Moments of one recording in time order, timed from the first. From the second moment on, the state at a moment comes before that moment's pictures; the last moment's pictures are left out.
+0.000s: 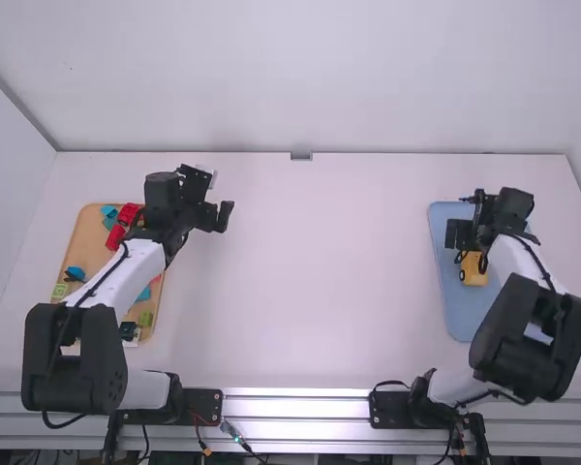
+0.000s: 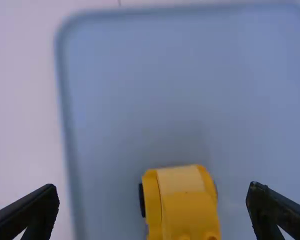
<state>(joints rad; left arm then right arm) 0.01 1.46 0.87 0.00 0.25 0.21 -0.37 1.62 1.01 -0.34 -0.06 -0.30</state>
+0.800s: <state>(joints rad) 0.01 1.03 0.75 -0.10 0.26 0.06 0.00 1.11 0.99 -0.34 -0.02 -0.27</state>
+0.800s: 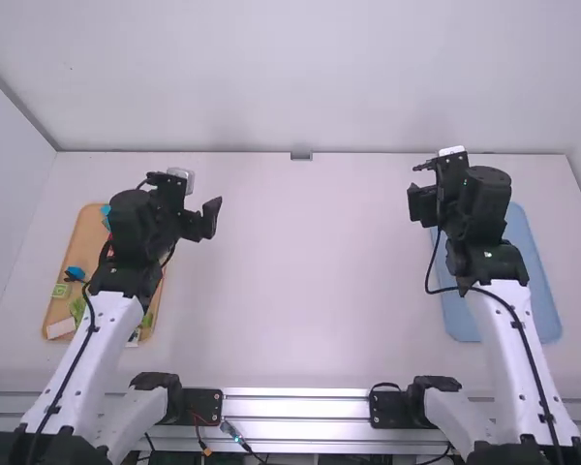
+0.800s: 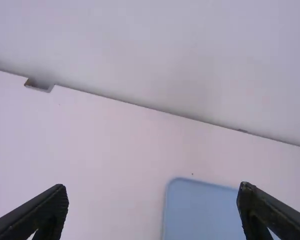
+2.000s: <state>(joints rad) 0.01 0.27 0.01 -0.11 0.01 0.01 0.00 0.35 0.24 -0.11 -0.02 -0.01</state>
